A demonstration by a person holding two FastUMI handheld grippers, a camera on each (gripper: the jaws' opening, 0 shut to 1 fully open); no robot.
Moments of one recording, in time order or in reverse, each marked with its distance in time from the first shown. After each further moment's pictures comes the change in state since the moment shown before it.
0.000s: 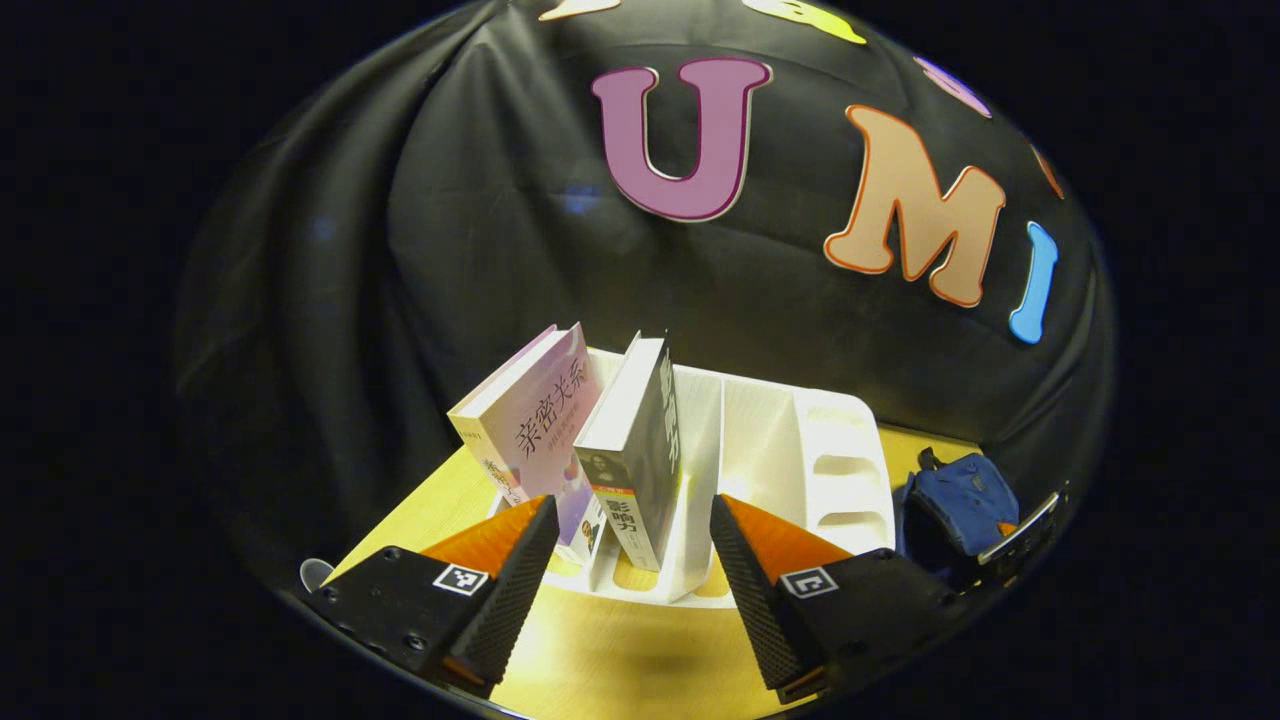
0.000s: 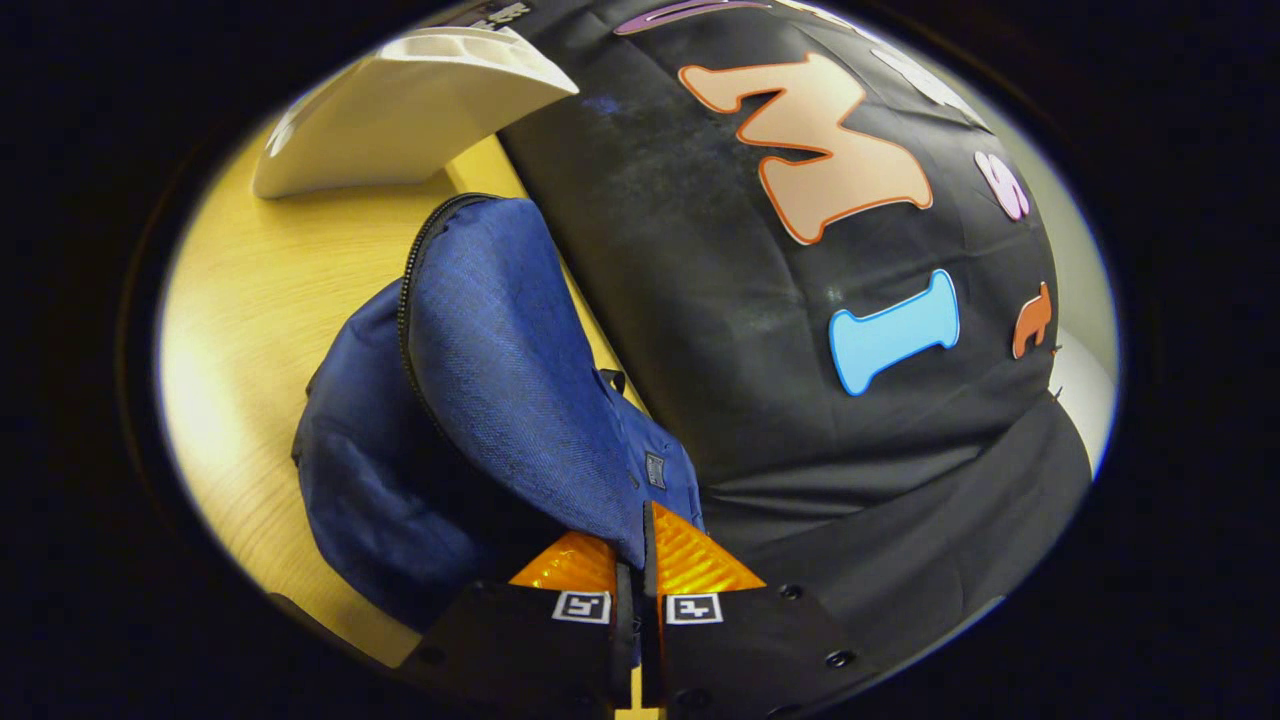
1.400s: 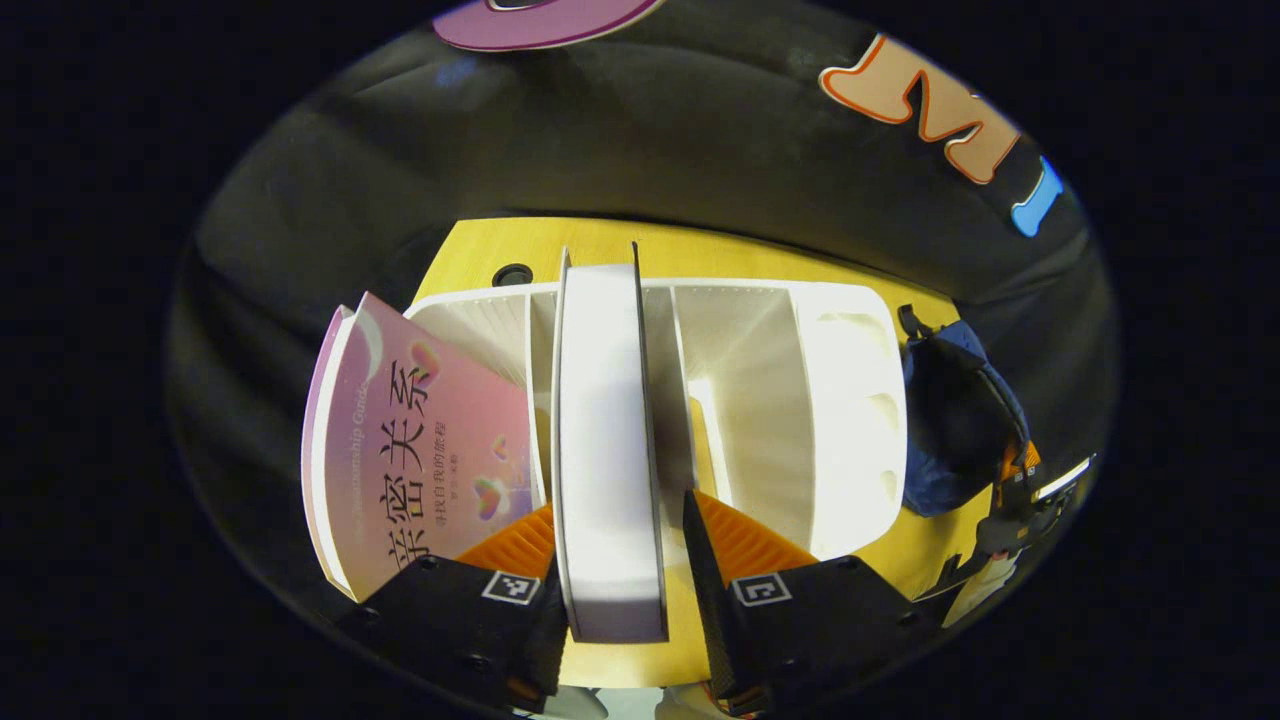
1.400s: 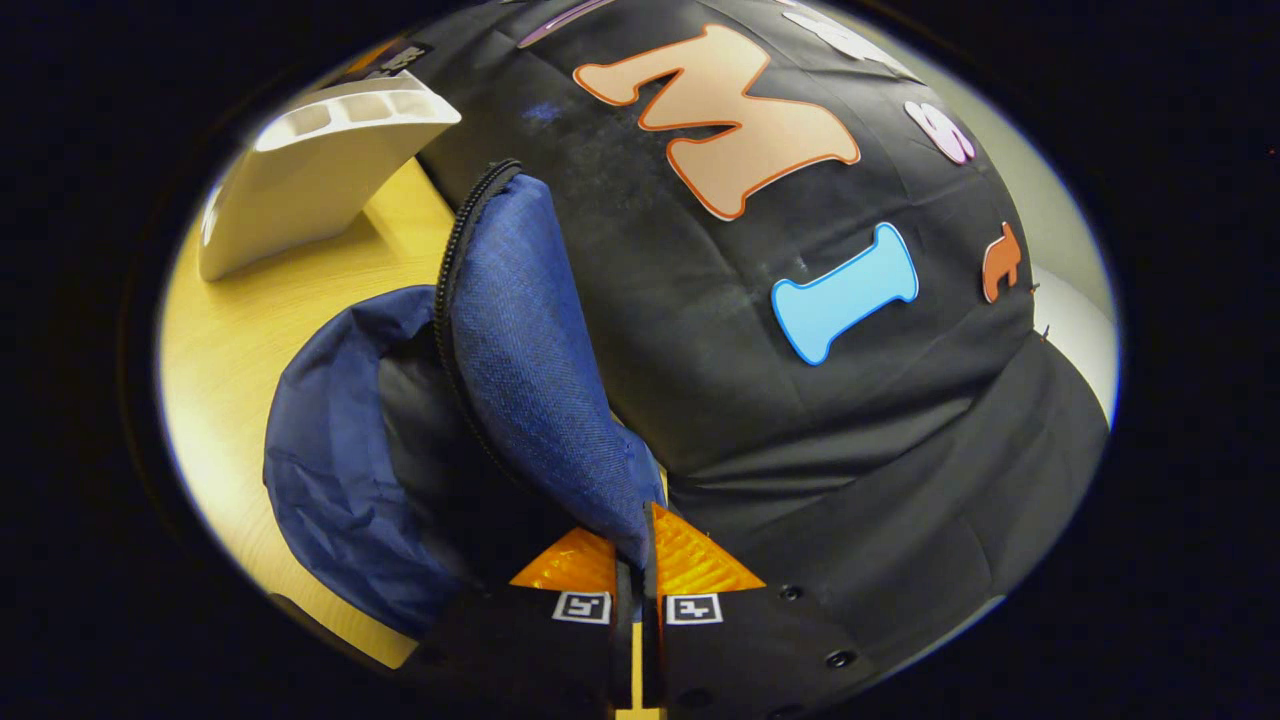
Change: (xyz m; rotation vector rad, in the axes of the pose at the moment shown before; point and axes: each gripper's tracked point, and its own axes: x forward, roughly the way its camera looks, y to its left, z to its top) left arm 0.081 -0.032 -0.011 0.231 0.667 -0.197; right arm 0.005 -0.044 0.003 0.126 0.008 -0.037
